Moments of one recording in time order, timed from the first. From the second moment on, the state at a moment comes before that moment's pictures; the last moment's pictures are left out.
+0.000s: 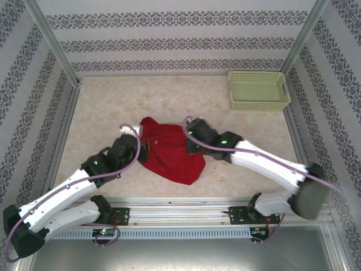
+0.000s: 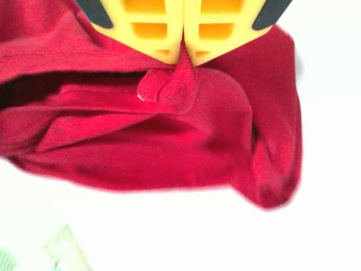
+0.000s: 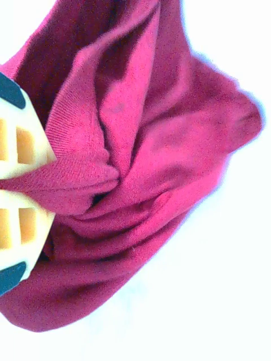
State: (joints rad) left arm -0.72 0.89 0.80 -0.52 -0.28 -0.53; right arm 0.85 1.28 1.09 -0.62 0.18 0.50
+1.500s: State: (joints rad) left arm -0.38 1.27 1.40 -0.61 -0.04 -0.38; right arm 0.84 1.07 1.18 -0.40 0.22 0.40
